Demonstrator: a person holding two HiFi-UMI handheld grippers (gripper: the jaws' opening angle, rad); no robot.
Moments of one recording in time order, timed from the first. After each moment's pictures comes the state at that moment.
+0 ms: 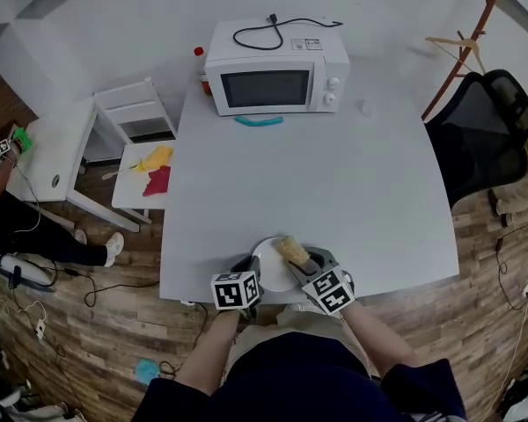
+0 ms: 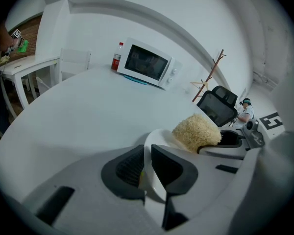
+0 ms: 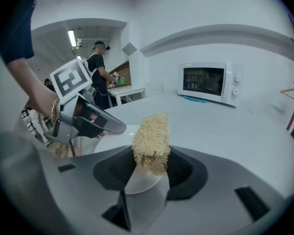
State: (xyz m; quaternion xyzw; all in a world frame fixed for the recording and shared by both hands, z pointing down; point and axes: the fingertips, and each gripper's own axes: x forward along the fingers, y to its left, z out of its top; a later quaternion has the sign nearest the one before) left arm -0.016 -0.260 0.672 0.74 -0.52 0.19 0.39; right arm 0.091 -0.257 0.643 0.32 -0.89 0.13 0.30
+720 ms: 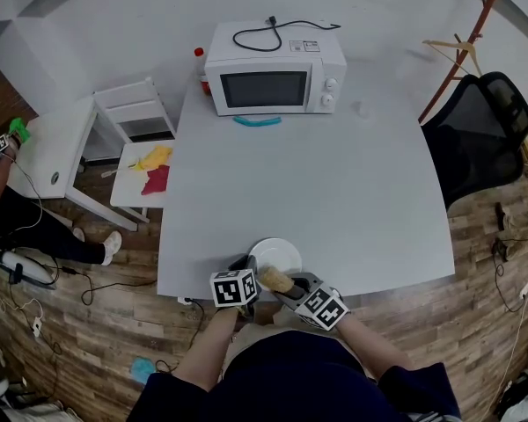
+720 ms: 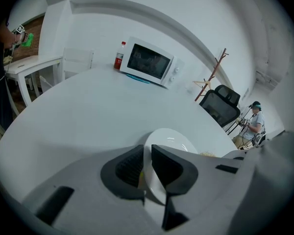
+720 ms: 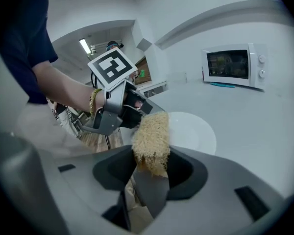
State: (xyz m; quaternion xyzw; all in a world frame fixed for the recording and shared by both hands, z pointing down) left arm -0.018 -0.256 0.679 0.73 -0.53 0.19 0.40; right arm 0.059 -0.171 0.663 0.18 -0.92 0.19 0.30
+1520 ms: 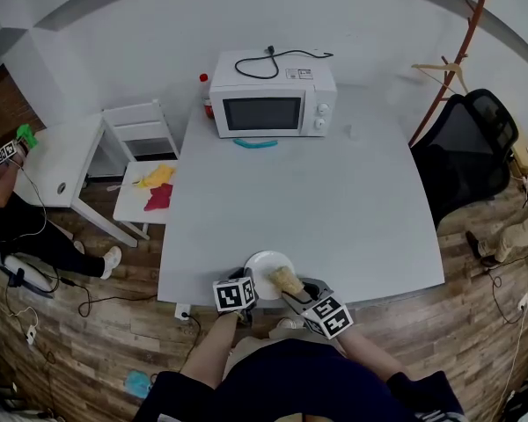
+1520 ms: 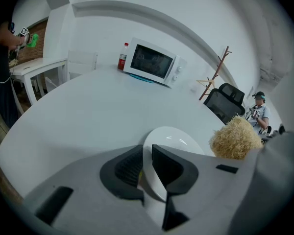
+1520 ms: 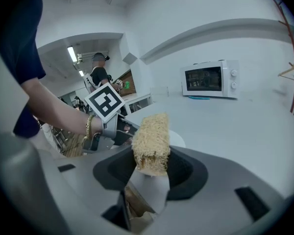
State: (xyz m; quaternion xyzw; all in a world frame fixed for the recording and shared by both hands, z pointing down) left arm -0.024 -0.249 0.686 0.71 -0.56 0.20 0.39; right arm 0.096 -0.187 0.616 0.30 -0.90 0.19 0.25
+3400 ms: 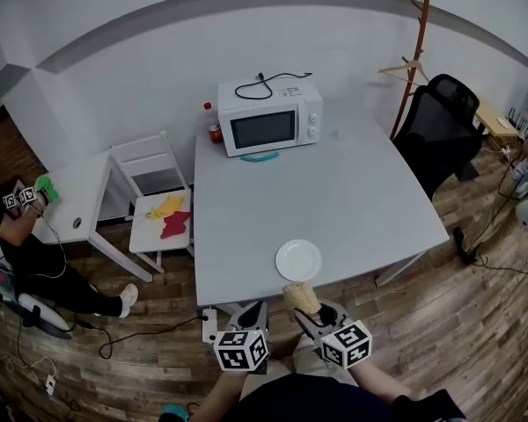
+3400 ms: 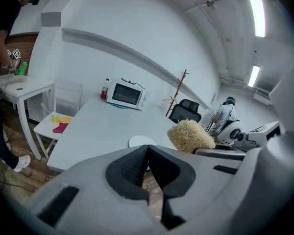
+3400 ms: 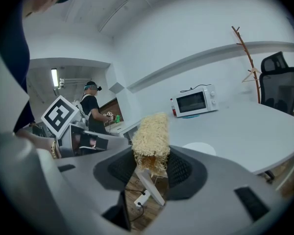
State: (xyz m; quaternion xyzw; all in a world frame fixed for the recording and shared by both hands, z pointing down) left arm -0.078 -0.087 0.539 0.83 -0.47 0.11 0.28; right arm 0.019 -0.059 0.521 0.45 -0.87 0.20 0.08
